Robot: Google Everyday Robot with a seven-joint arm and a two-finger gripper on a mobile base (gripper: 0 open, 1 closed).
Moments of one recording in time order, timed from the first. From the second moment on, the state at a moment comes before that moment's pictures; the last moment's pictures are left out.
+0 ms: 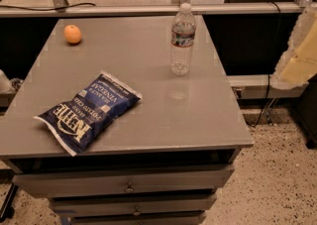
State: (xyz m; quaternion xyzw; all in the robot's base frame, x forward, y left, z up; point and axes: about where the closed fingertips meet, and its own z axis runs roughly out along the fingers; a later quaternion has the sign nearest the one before) arm 0.402 -0.167 1.092 -0.61 0.73 -0.13 0.28
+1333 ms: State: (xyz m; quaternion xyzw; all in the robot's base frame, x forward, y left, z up) arm 0.447 -0.142 1.062 -0.57 0.74 -0.07 0.36
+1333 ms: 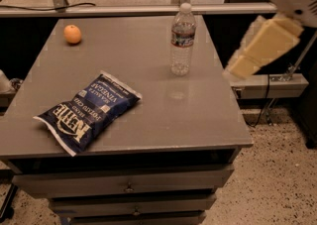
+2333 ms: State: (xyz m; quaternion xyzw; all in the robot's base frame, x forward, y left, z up) arm 0.556 -0.092 0.994 -0.45 0.75 0.06 0.49
